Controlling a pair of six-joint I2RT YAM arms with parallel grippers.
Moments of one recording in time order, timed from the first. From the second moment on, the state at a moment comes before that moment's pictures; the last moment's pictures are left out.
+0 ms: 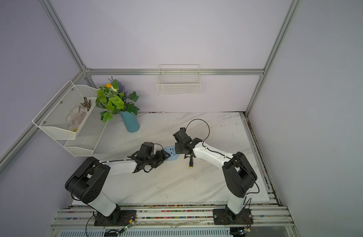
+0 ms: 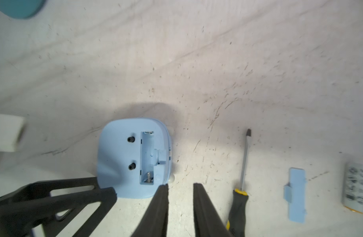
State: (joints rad) left arm -0.49 1.64 0.70 0.23 0.32 -1.00; right arm 0.67 1.70 1.27 -0.48 0.19 0.50
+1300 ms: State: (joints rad) left arm -0.38 1.49 0.70 0.06 0.31 -0.95; right arm 0.44 1.84 1.17 -0.61 0.17 0.37
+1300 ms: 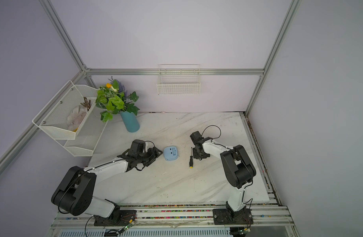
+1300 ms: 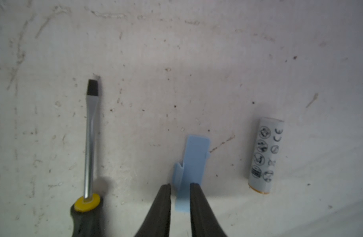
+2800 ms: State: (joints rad) left arm -0.25 1.23 0.55 0.50 0.48 -1.00; right arm 0.43 1.67 1.11 -0.11 -0.90 0.53
